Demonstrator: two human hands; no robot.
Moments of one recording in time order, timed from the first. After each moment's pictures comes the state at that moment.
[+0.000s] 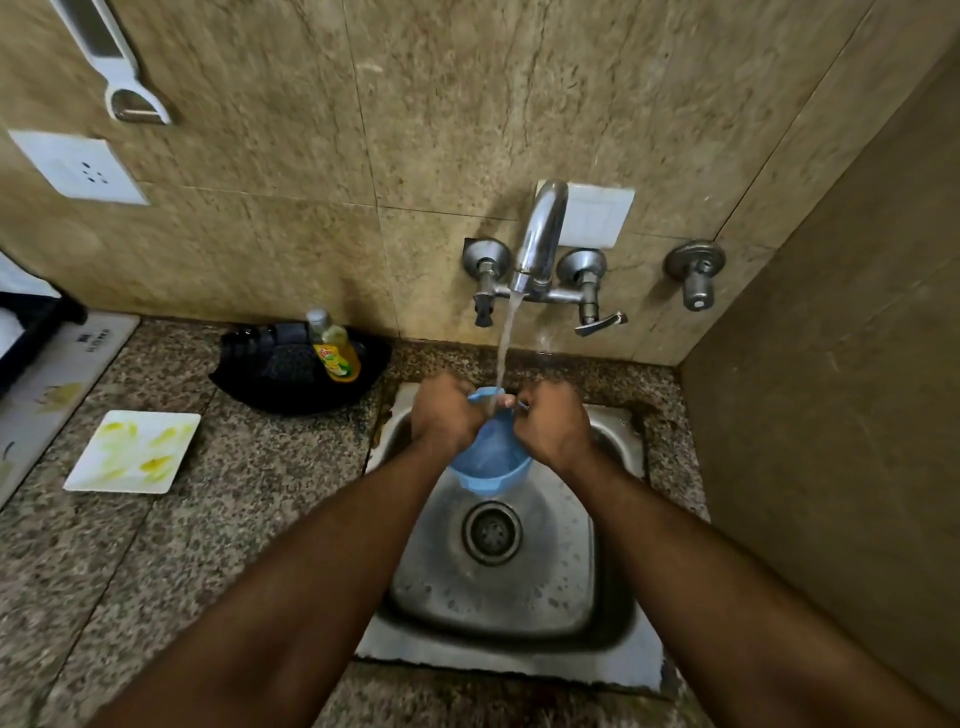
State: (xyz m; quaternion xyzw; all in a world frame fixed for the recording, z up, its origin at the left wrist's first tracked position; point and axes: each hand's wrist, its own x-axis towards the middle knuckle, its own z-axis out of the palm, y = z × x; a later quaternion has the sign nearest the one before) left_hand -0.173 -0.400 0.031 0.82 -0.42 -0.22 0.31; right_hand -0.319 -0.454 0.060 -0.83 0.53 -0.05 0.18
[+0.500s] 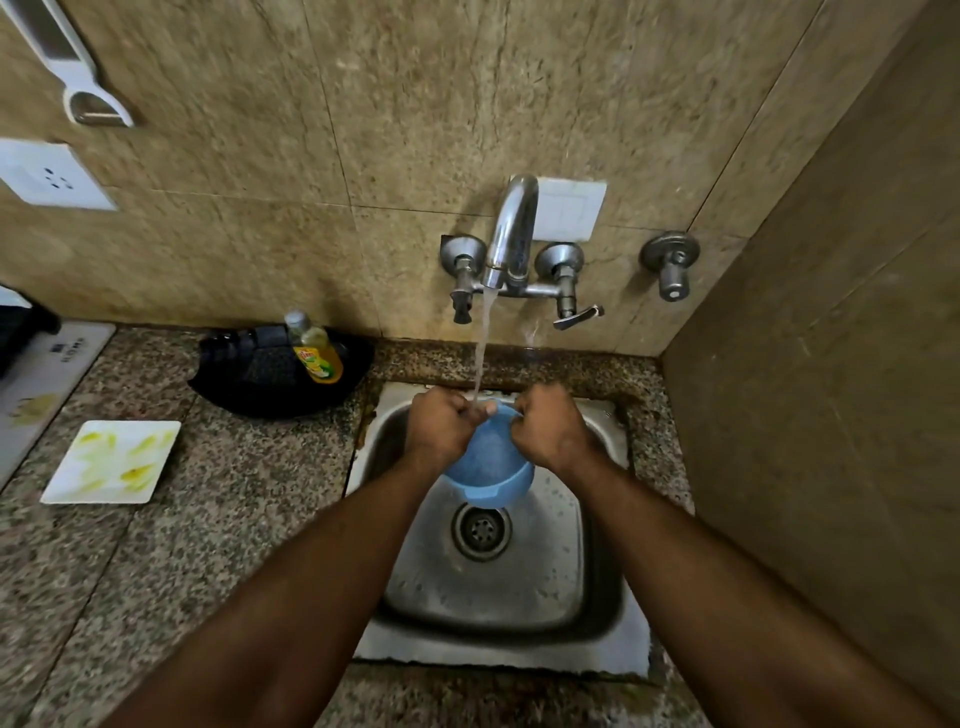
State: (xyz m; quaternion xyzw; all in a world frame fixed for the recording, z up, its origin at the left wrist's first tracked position) left_hand -0.195 -0.389 0.032 0.80 -0.42 -0.29 0.31; right_hand -0.339 -0.453 0.070 -0.84 0.51 0.00 0.20
